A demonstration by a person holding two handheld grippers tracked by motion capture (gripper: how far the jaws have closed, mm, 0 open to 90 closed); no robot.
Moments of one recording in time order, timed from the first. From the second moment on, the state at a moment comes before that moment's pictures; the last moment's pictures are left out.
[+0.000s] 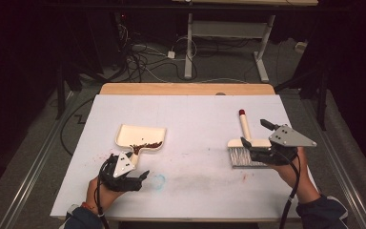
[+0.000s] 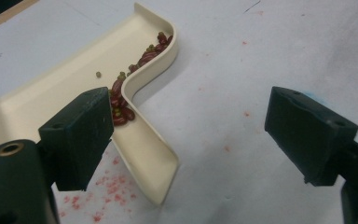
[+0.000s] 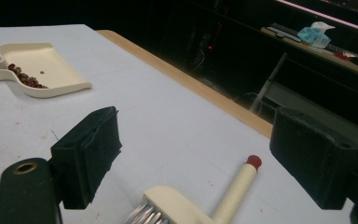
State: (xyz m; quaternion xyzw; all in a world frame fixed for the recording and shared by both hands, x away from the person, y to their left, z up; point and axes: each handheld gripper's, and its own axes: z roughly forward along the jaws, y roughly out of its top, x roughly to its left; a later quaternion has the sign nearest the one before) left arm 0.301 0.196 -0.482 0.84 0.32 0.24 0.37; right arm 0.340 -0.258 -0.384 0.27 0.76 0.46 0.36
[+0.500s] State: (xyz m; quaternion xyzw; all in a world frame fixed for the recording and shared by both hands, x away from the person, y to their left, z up) left arm 0.300 0.195 -0.480 0.84 0.32 0.25 0.37; right arm 0.326 -0.268 -0.396 0.26 0.77 0.46 0.37
